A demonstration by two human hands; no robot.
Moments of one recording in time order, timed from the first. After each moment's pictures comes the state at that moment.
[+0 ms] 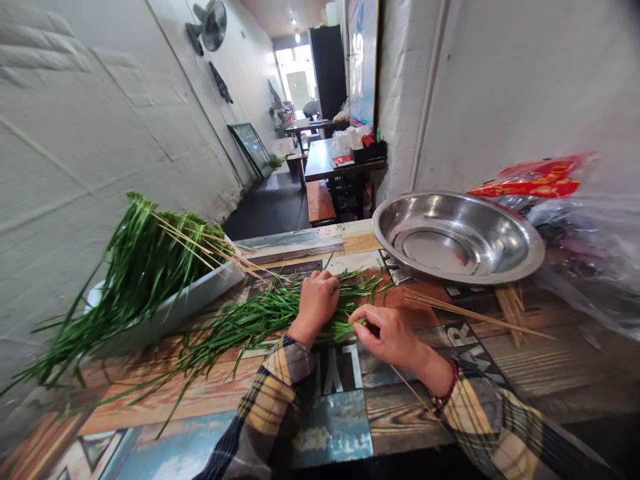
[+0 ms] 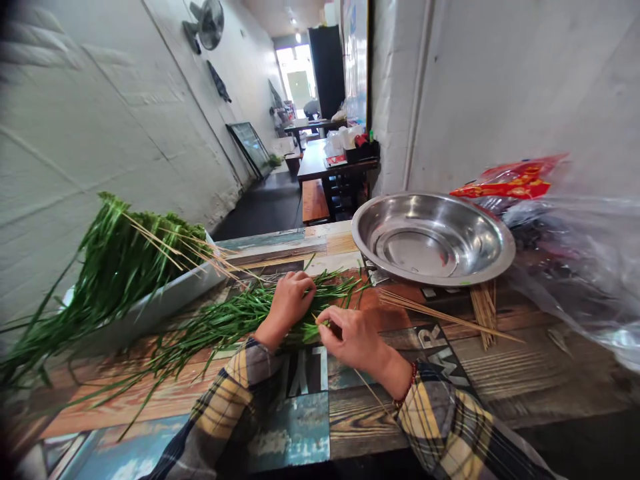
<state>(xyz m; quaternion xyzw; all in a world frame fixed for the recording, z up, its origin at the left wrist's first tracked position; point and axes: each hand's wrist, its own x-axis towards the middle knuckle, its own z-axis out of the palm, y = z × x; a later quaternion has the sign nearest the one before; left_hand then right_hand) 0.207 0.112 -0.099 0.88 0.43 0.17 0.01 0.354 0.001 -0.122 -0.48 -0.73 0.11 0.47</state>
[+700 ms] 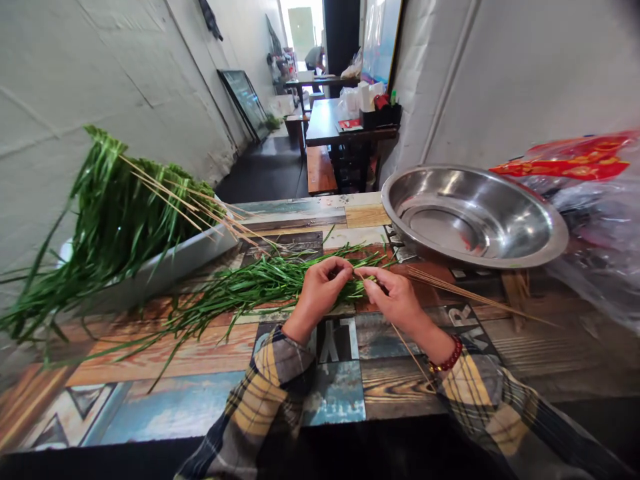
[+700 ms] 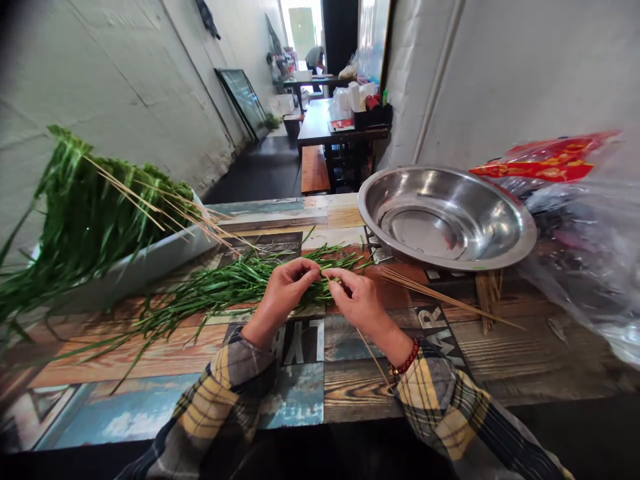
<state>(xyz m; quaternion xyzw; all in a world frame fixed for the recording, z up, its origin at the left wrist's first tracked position) 0.214 0.075 -0.108 0.67 0.38 0.41 0.49 0.365 0.010 -0.125 -0.56 -0.62 0.25 0.49</state>
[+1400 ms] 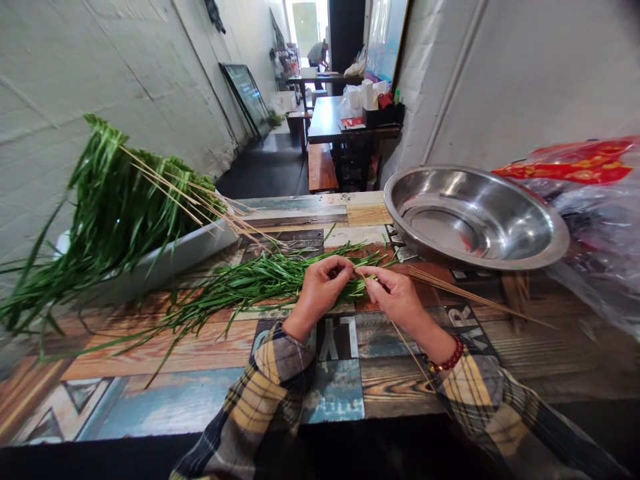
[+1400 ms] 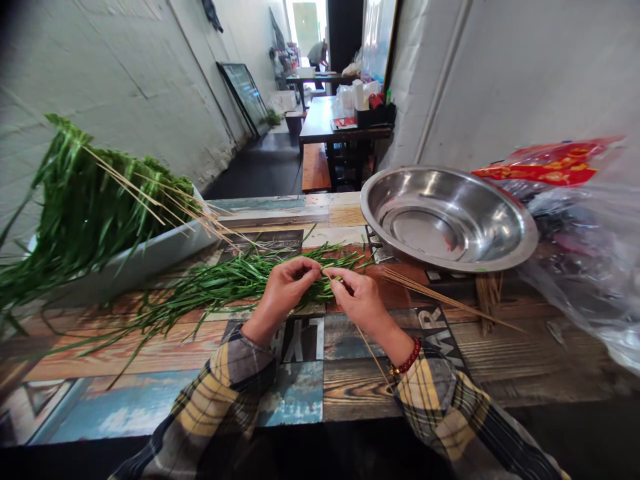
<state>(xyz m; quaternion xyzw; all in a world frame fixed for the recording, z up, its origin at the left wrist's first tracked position) 0.212 0.073 -0.108 0.70 0.39 0.41 0.44 0.365 0.012 -0.132 -0.55 -0.59 0.31 0.50</state>
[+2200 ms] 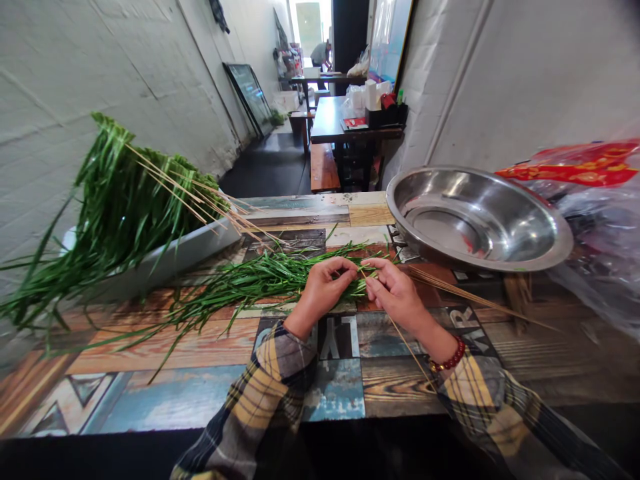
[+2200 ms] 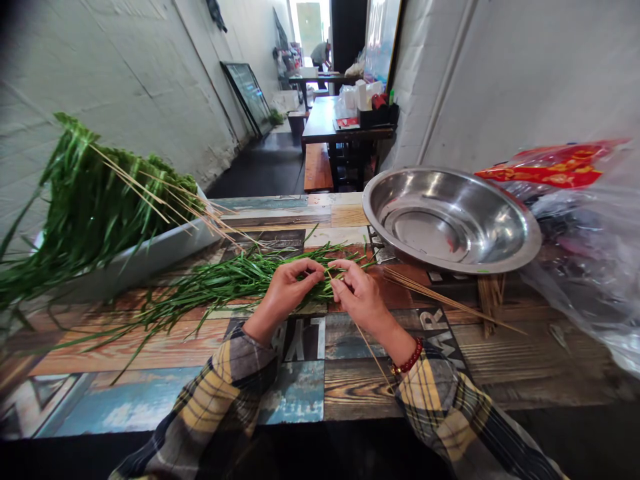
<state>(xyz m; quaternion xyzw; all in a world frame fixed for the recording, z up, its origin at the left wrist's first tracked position) 0.210 0.072 -0.105 0.73 0.36 0.38 0.43 0.366 0.012 -0.129 -0.51 -0.60 0.36 0.51</state>
